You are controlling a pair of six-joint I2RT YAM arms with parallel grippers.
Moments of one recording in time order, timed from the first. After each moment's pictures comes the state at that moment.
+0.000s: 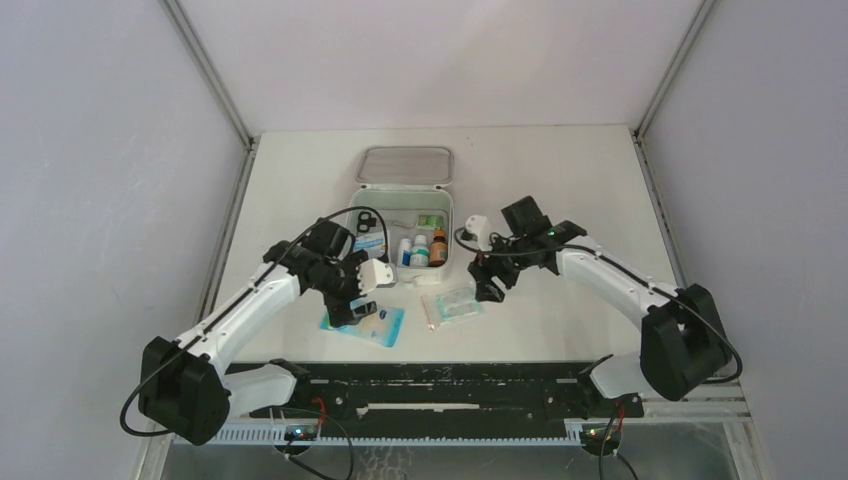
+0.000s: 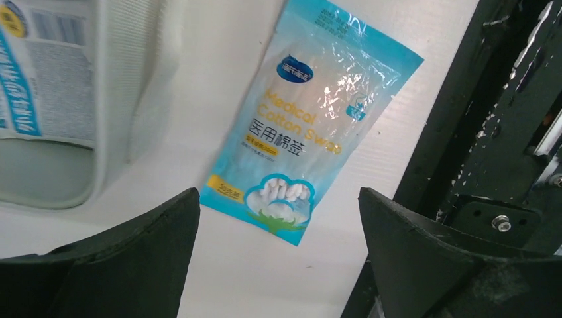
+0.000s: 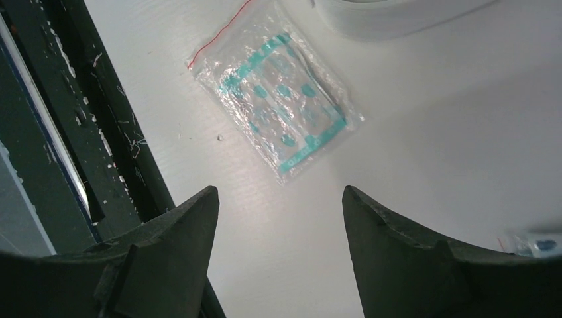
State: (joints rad) left arm -0.43 1.16 0.87 -0.94 0.33 0.87; right arm 0.50 1.37 0.96 -0.65 -0.56 -0.43
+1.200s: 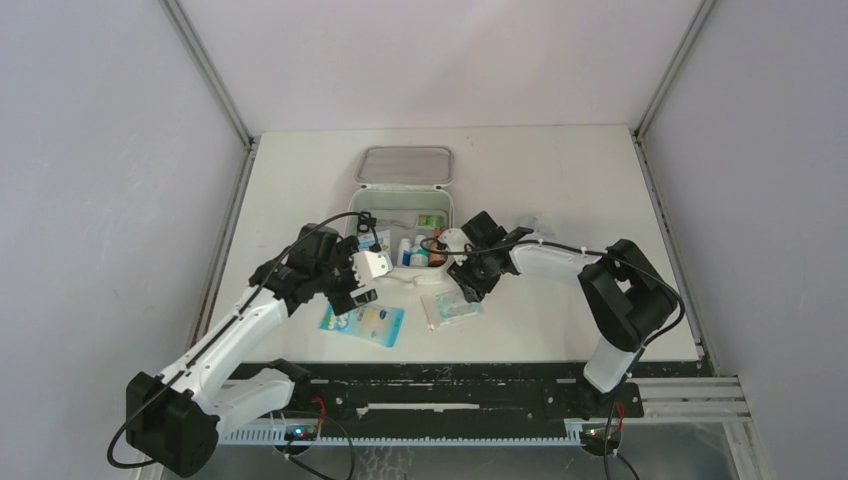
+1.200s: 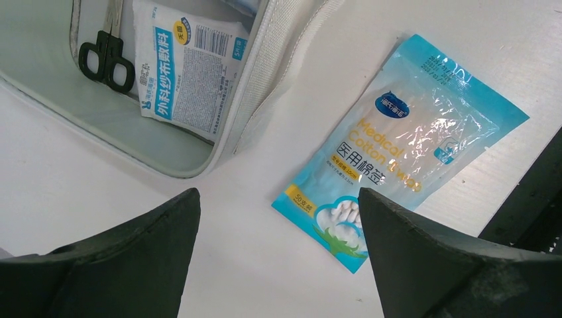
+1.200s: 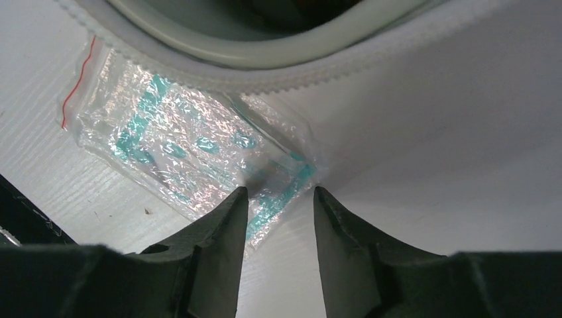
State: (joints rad) left arm -0.43 1.00 0.75 -0.67 0.21 0.78; right arm 0.66 1.71 0.99 -0.48 -0.26 -0.22
